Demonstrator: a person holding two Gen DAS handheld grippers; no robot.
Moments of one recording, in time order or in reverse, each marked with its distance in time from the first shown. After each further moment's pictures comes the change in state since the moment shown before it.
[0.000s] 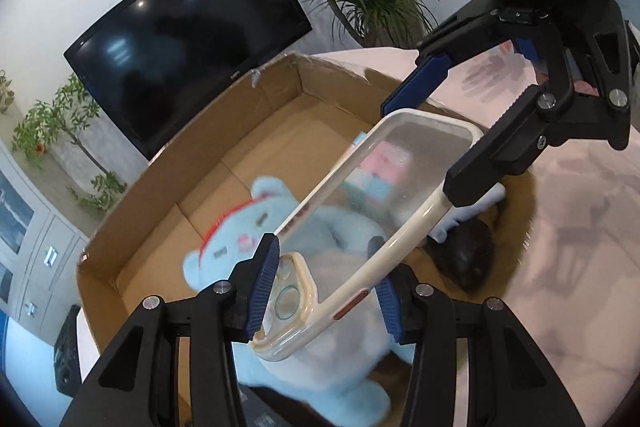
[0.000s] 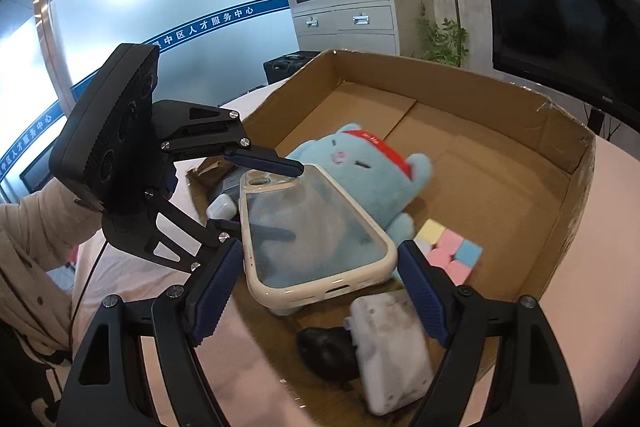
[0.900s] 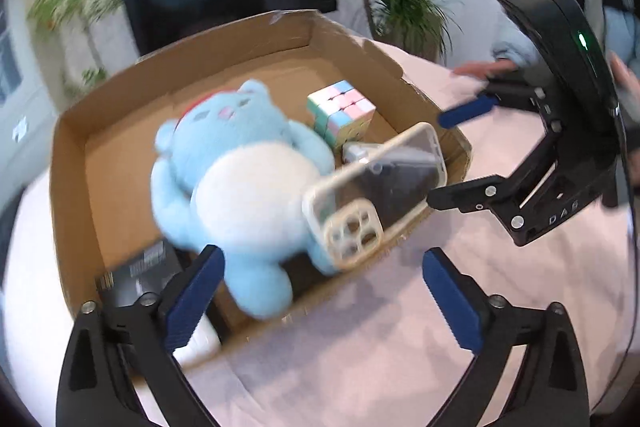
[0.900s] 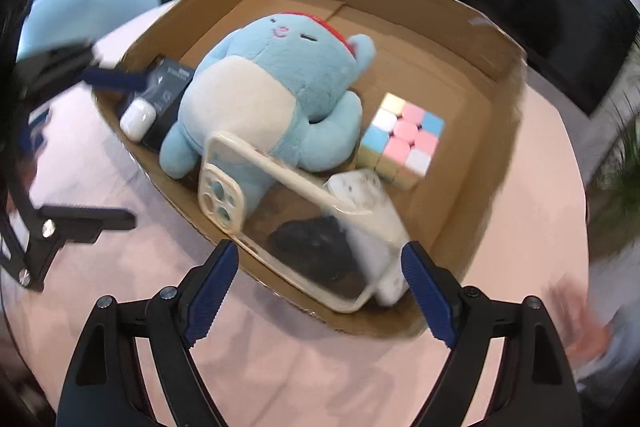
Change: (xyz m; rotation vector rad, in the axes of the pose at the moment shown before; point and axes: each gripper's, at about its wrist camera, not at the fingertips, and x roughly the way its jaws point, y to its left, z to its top) left arm -0.050 -0.018 -0.079 -0.397 0.067 -0.143; right arm 0.028 0.081 -0.046 0.107 0.293 -0.483
